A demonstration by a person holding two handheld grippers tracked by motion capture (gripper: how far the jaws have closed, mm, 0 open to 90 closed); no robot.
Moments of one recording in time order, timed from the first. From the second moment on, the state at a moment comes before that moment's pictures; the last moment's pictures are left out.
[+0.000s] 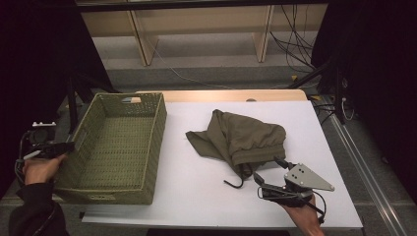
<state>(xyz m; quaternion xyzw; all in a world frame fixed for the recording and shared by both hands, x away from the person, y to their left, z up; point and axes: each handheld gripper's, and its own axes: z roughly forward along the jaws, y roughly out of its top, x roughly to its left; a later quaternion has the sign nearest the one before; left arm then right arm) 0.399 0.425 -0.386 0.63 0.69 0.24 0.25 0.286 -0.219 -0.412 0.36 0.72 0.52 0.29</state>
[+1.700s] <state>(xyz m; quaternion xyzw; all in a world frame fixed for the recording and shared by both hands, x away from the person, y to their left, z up) 0.417 0.417 -0.385 0.62 0.70 0.23 0.26 0.287 -0.218 -0.412 0.35 0.72 0.52 0.29</state>
